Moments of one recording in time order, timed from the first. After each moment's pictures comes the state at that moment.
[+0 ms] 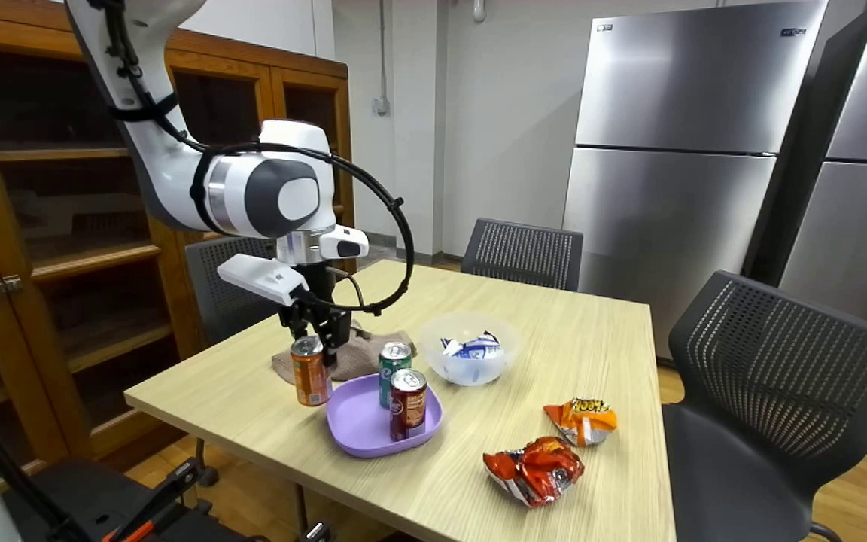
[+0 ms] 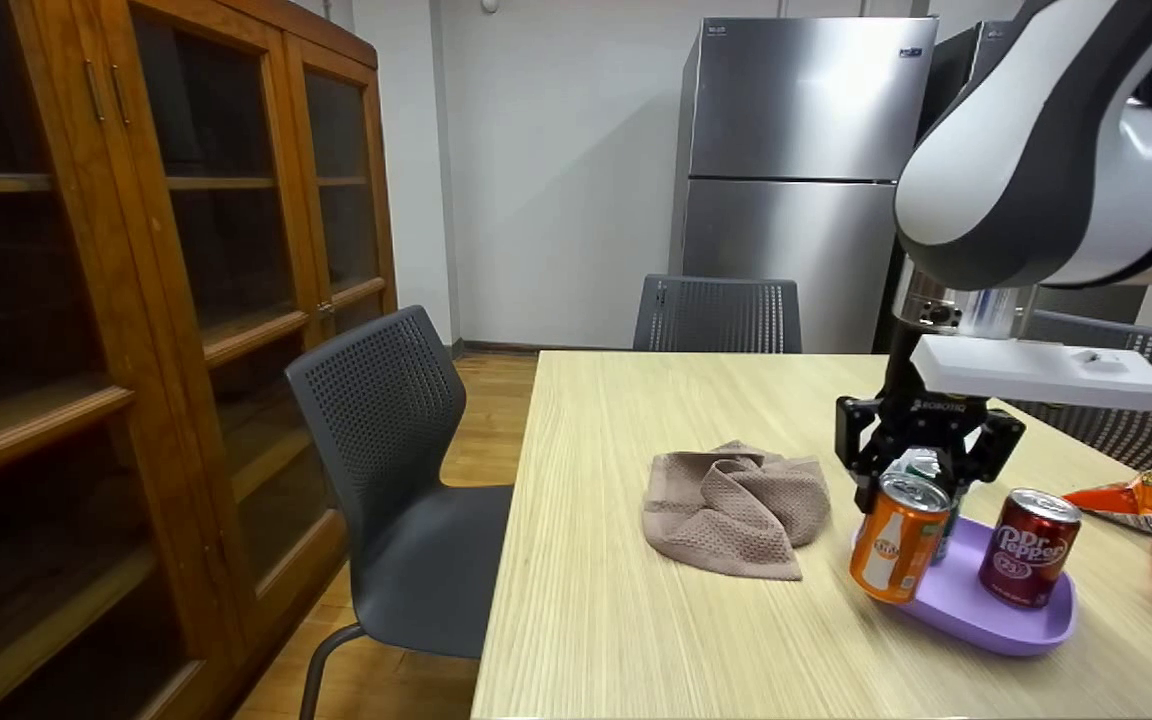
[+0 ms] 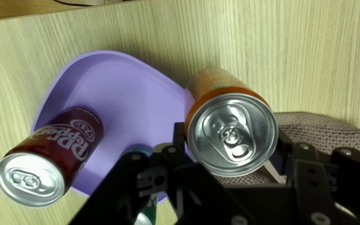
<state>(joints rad) 0.07 0.10 0.04 -2.66 0.01 2.79 0.19</state>
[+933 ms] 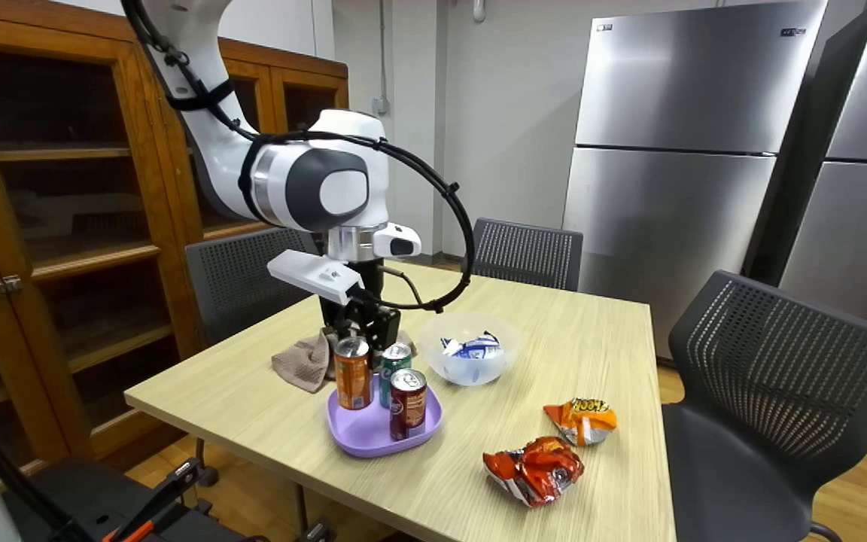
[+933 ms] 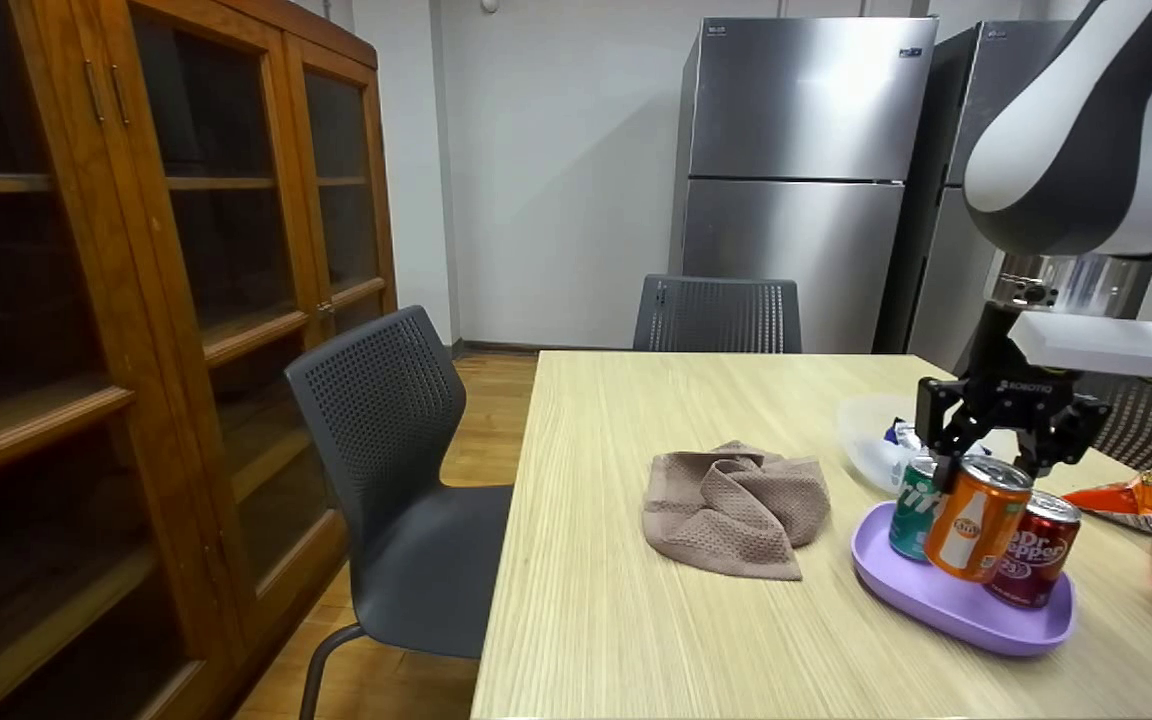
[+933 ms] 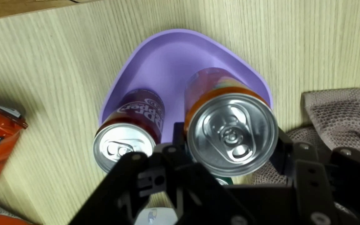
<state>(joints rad) -0.02 0.08 -0.04 -2.63 0.06 2.73 0.01</state>
